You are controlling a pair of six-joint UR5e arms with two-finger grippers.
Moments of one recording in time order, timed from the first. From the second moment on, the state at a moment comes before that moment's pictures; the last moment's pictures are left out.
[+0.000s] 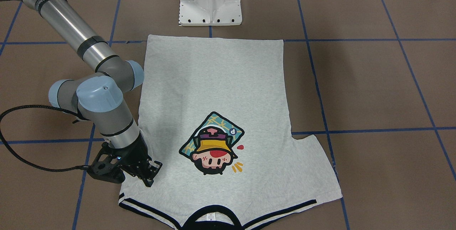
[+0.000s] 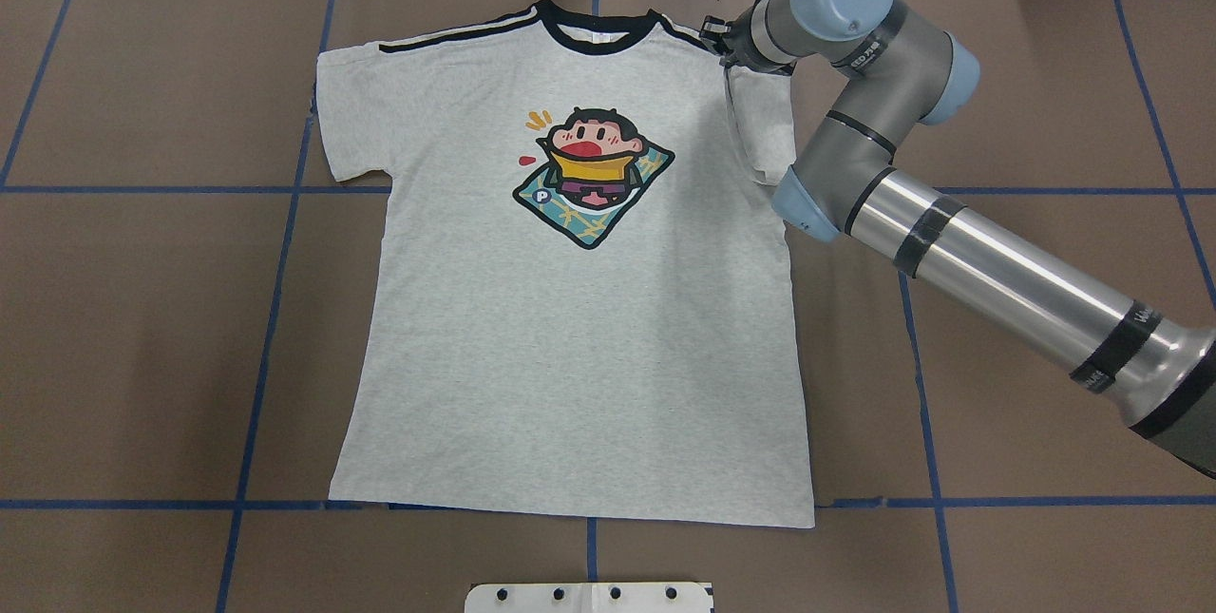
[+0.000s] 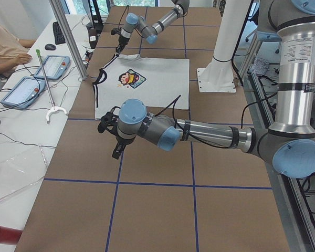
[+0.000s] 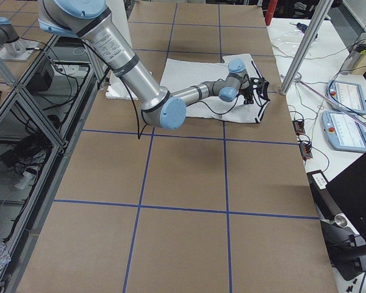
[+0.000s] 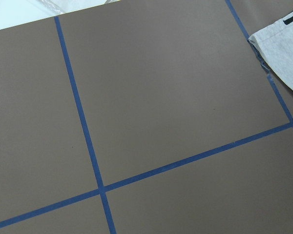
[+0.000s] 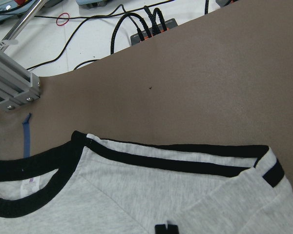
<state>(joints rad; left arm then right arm) -1.55 -1.55 -1.71 -1.95 -2.44 -0.06 0.83 -0.75 1.03 -0.85 1.76 1.39</state>
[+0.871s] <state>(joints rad) -1.55 -1.56 -1.71 -1.94 -2.44 -0.10 0.83 -0.71 0.96 -0.86 1.67 1.37</state>
